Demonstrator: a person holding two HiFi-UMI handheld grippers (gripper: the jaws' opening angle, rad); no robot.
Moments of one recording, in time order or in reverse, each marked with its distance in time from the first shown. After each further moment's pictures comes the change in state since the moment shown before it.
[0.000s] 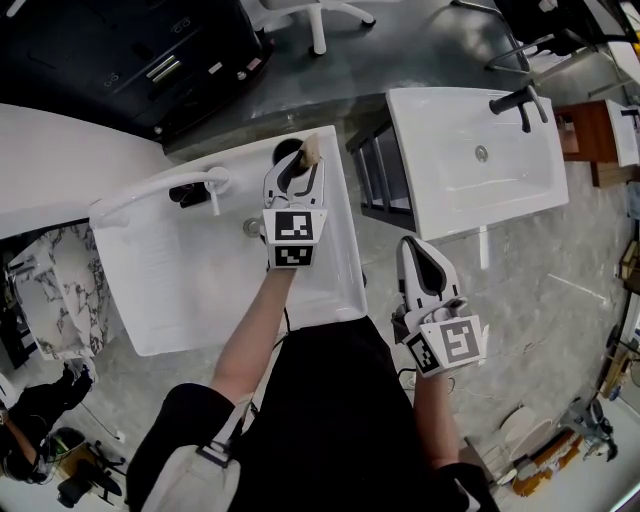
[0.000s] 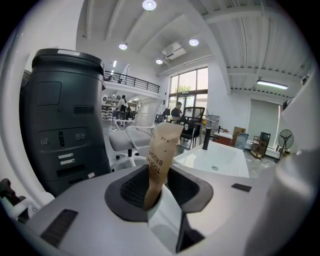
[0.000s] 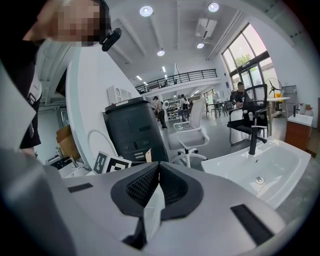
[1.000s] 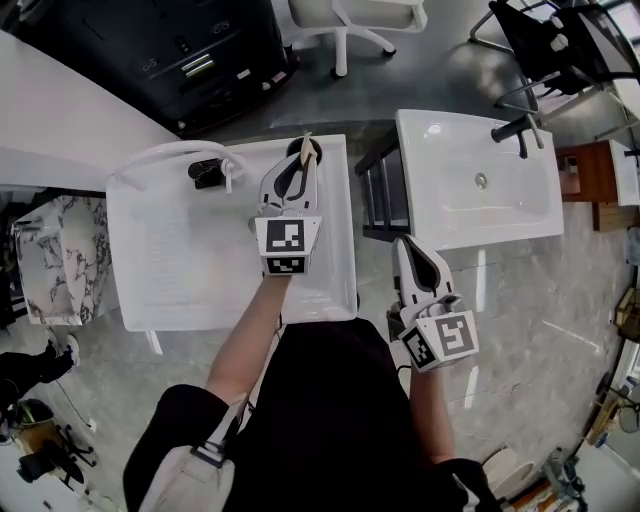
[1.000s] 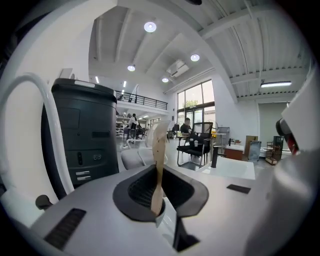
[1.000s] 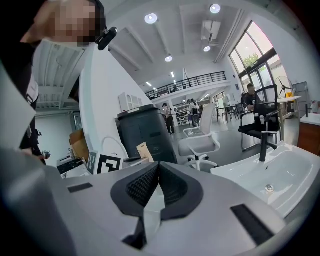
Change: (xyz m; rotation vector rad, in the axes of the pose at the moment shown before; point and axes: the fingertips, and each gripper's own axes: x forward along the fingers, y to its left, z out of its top) left arm -0.059 0.007 0.055 0.003 -0.208 0.135; right arm -0.014 0.007 0.015 -0.032 -0.065 0.129
